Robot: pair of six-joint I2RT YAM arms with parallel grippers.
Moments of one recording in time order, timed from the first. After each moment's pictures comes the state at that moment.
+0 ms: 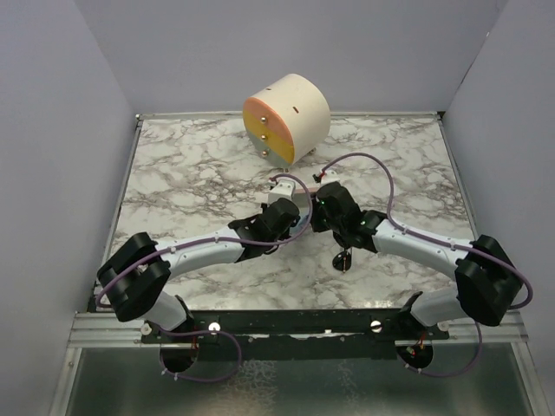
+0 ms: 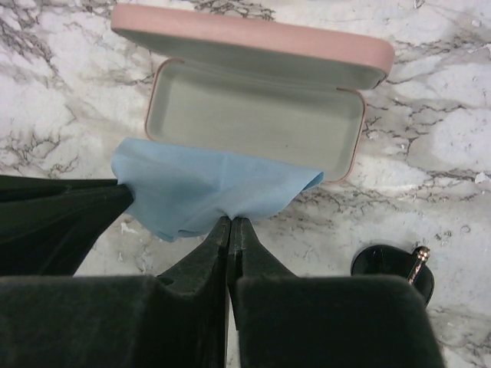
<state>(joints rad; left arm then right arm) -0.95 1.47 0.85 -0.10 -0.45 -0.53 0.80 1.38 0.82 -0.11 0.24 0.41</state>
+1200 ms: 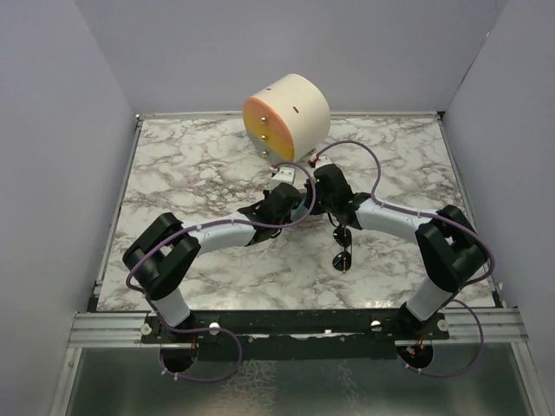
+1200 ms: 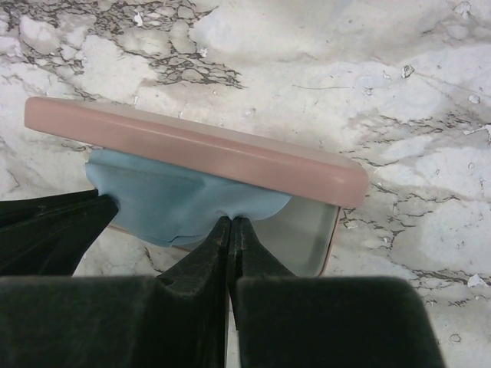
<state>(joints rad) -0.83 1.67 0.94 0.04 -0.45 -0.44 0.65 1.67 0.97 0.02 0.11 0.30</state>
